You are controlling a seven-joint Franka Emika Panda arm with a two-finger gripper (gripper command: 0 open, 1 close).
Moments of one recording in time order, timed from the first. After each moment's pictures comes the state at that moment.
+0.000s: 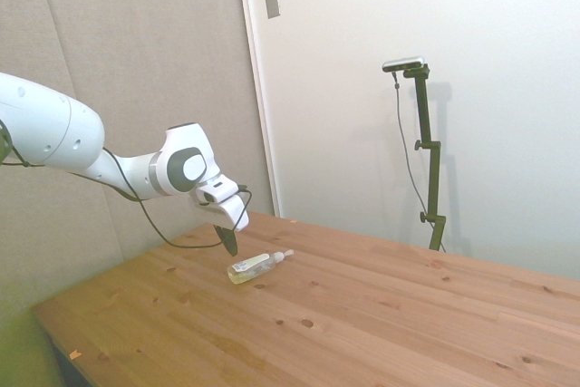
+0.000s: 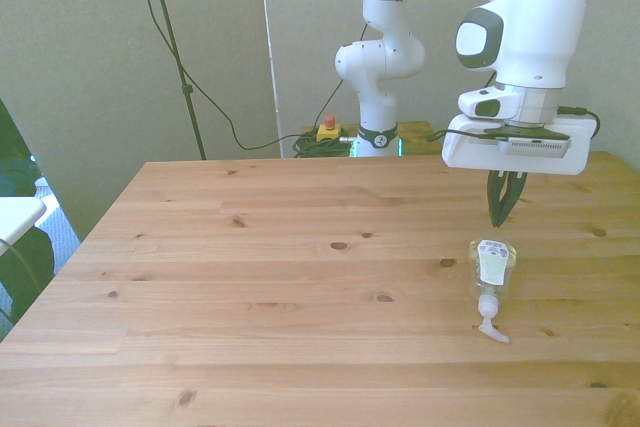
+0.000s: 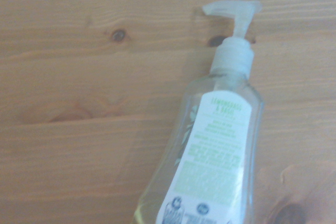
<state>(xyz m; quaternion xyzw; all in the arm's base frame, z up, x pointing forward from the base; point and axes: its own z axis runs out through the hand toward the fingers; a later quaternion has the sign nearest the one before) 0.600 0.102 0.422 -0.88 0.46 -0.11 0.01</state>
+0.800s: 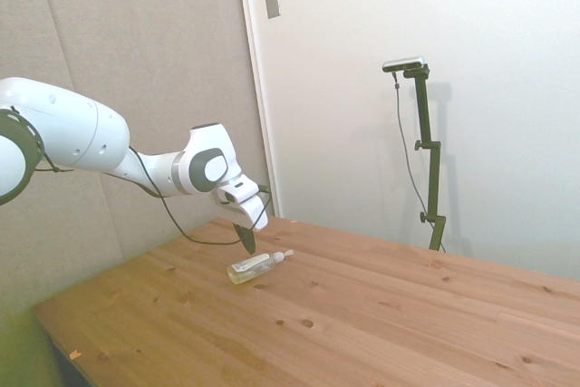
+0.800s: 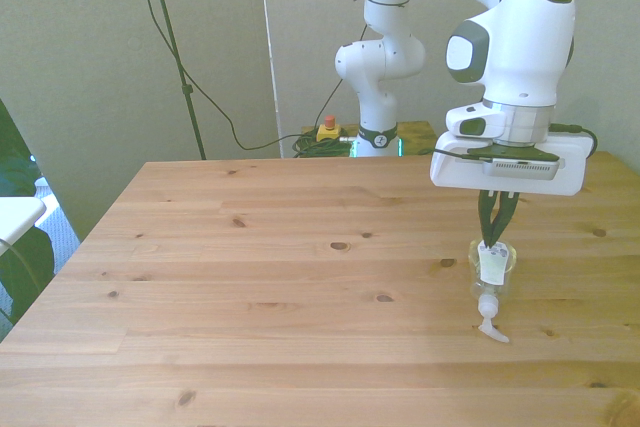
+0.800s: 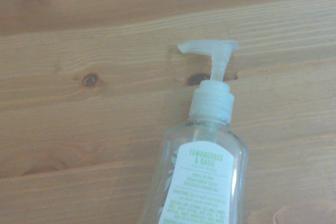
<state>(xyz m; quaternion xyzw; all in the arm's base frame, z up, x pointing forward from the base) 0.626 0.083 0.416 -0.88 0.47 -0.10 0.02</state>
